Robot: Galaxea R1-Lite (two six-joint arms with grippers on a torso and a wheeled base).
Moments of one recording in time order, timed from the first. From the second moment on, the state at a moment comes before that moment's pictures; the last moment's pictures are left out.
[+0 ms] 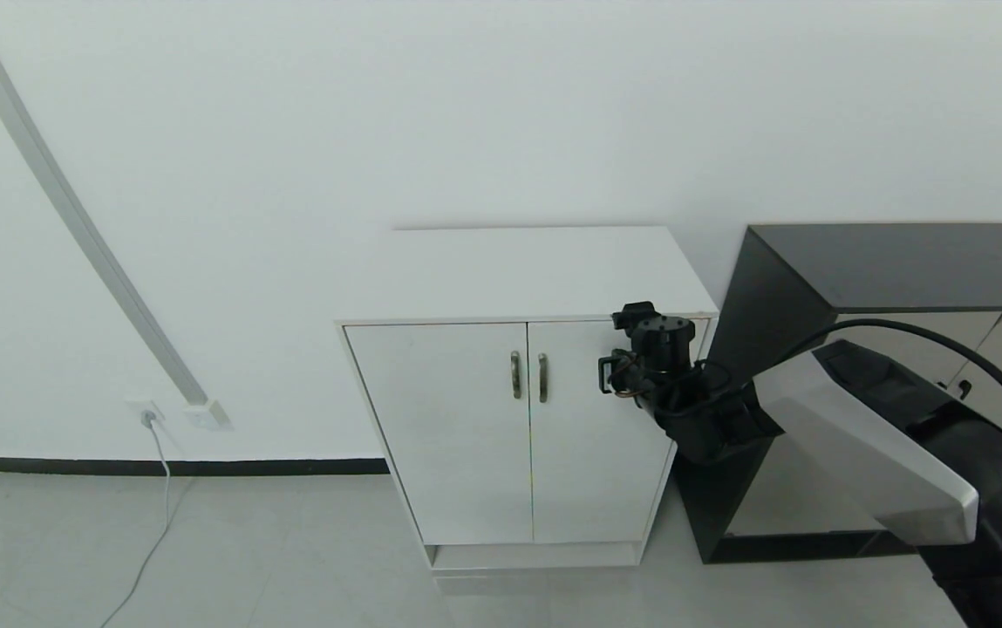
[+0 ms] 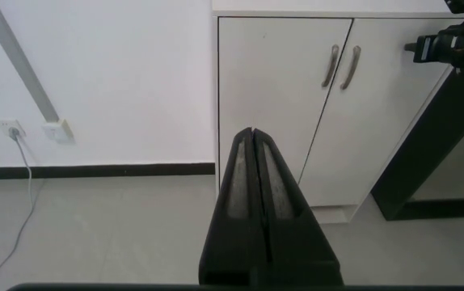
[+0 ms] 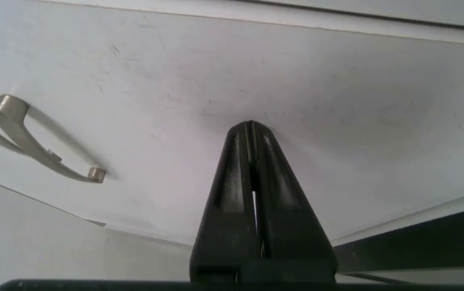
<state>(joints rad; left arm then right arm) 0.00 0.00 0.00 0.00 0.00 -0.02 0.48 2.54 -1.66 -0.69 -0.29 0.05</state>
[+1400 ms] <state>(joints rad) 0.00 0.00 0.00 0.00 0.00 -0.02 0.47 2.56 -1.66 -0.71 -0.30 0.05</state>
